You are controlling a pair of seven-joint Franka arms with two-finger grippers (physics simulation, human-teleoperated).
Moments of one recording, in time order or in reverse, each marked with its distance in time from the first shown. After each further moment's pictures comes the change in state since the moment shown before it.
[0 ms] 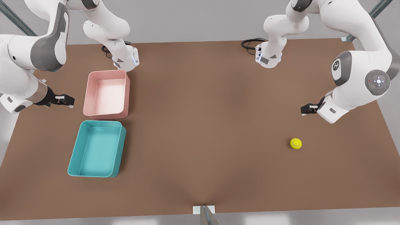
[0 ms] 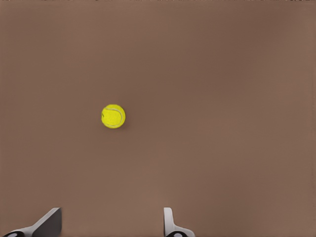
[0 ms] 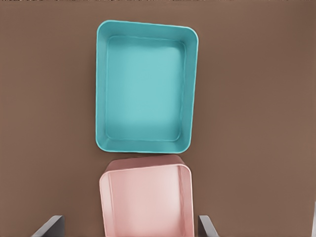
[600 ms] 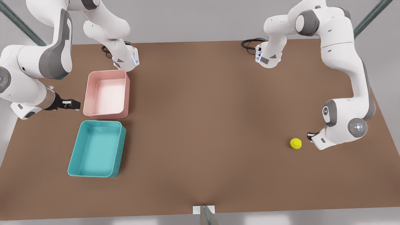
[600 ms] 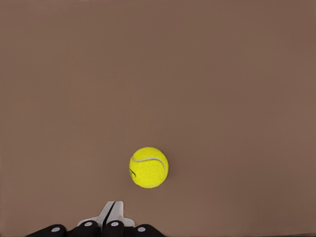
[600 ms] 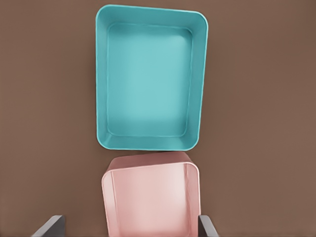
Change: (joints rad) left arm 0.103 0.286 0.046 -0.161 0.078 0.475 0.502; right arm 0.008 0.011 -0.005 -0.072 0.016 0.032 0.016
